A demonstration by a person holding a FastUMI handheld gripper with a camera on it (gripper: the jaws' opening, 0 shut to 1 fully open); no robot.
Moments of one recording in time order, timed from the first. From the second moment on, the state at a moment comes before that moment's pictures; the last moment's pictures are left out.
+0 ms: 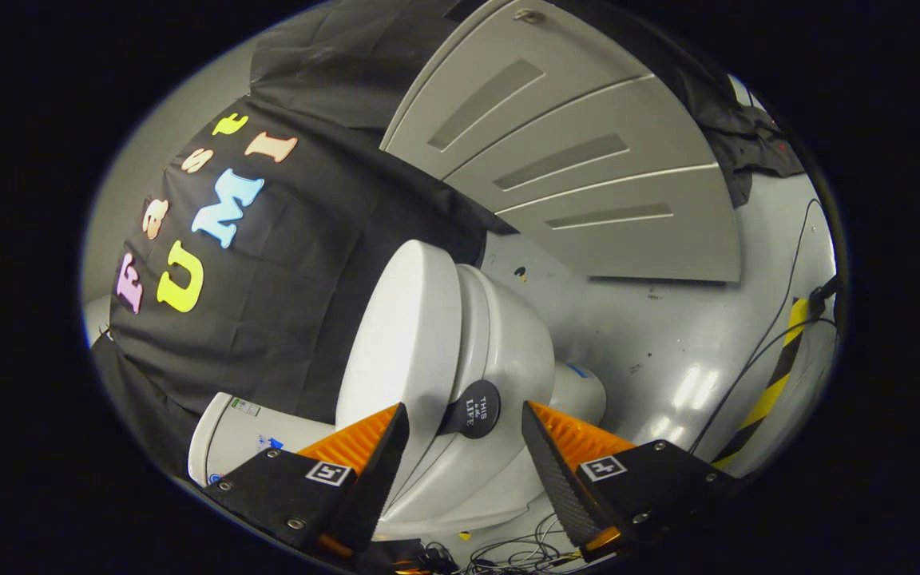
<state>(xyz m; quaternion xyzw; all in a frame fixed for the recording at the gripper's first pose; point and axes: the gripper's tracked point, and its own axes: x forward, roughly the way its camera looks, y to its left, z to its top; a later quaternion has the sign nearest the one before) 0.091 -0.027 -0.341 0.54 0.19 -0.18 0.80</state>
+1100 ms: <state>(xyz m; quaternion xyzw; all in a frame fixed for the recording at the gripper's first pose) 0.112 -0.033 -0.355 0.66 0.12 -0.16 0.72</state>
